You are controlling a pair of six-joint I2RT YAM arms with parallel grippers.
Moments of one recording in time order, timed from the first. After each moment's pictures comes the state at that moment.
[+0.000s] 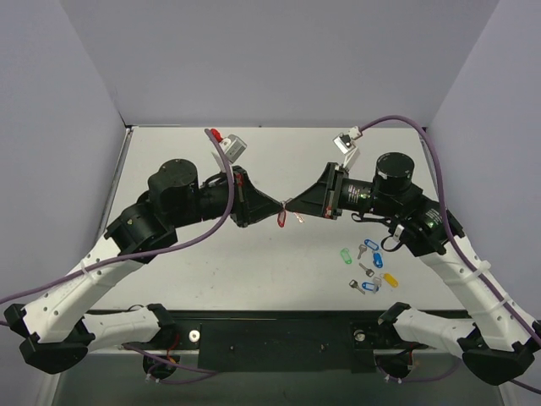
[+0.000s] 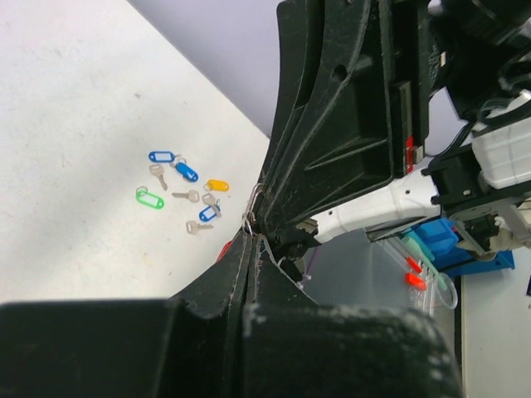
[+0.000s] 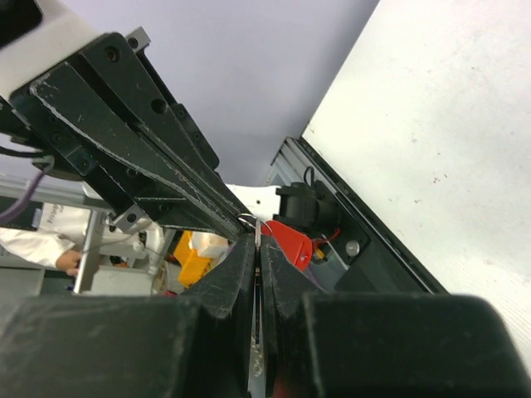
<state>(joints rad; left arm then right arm) -0.88 1.08 1.38 -0.43 0.29 -0.62 0.66 1.04 1.29 -0.43 -0.56 0.90</state>
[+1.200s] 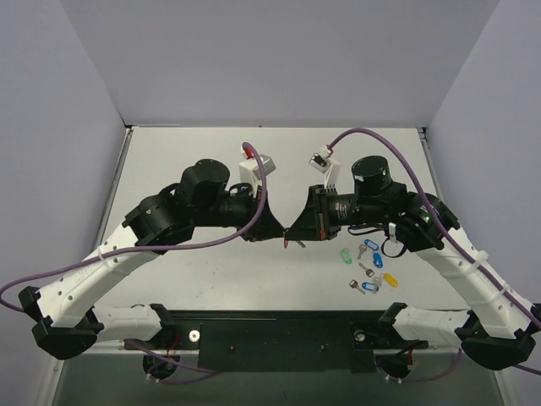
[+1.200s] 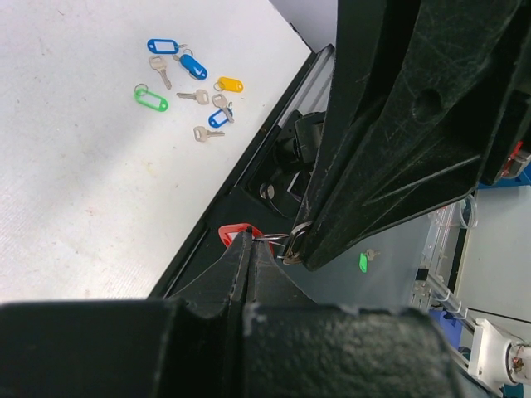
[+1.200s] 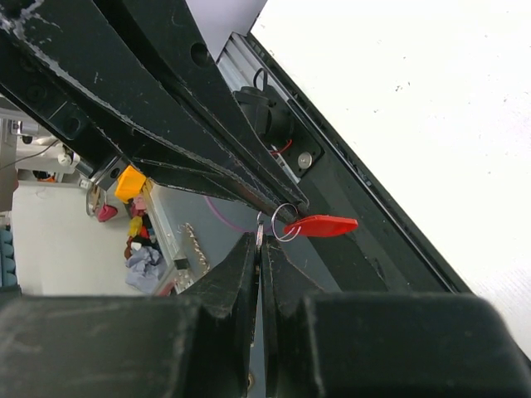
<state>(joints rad) -0.94 1.20 1.48 -0.72 0.35 -0.52 0.79 1.13 1.45 -0.83 -0.54 0.62</state>
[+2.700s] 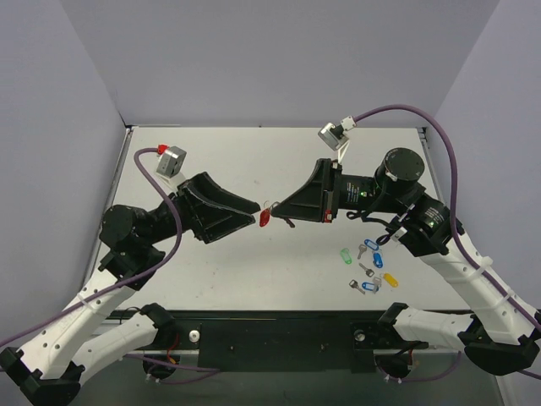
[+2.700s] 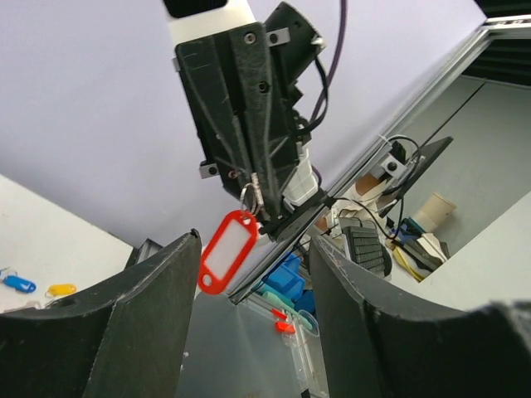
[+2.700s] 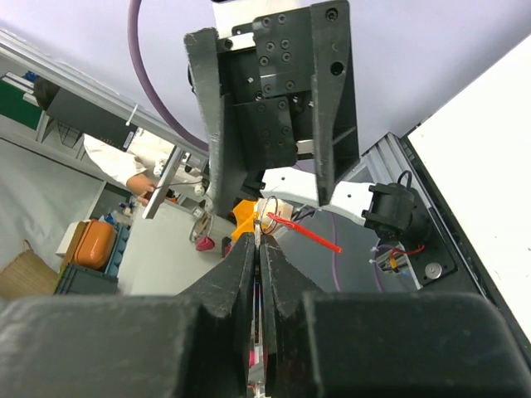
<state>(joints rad) -0.67 0.81 0.93 0.38 0.63 -1.12 0.77 1.09 1.41 -0.27 -0.71 0.95</state>
